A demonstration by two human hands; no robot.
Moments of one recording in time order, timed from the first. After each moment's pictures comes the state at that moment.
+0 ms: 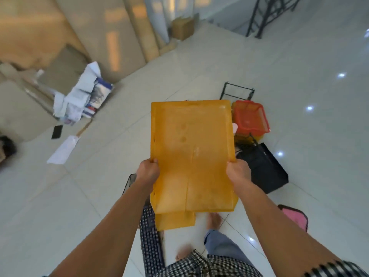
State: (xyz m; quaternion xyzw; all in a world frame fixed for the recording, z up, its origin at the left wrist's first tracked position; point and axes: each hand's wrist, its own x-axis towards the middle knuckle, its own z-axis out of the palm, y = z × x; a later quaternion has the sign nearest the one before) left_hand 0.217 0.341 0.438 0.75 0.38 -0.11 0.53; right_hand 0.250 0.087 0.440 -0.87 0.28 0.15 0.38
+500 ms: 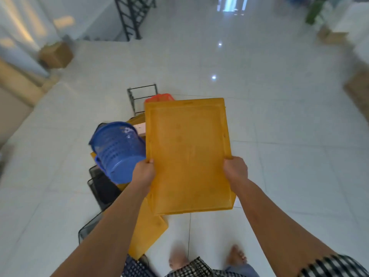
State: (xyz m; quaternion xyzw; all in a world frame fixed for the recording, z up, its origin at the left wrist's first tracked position) left_hand 0.218 0.128 0.453 0.84 0.11 -0.26 0.47; right_hand 0.093 -0.099 0.460 -0.71 0.52 0.00 0.48
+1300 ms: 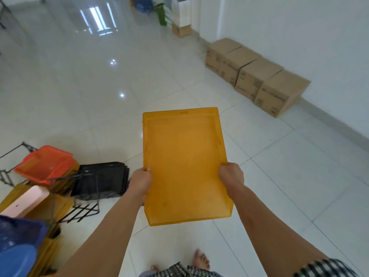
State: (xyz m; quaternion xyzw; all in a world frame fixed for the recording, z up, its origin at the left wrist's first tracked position) left_hand -0.040 -0.266 0.466 0.82 -0.13 -0.43 0.36; right_hand -0.269 -0.387 0.448 -0.52 0.72 -0.14 0.45
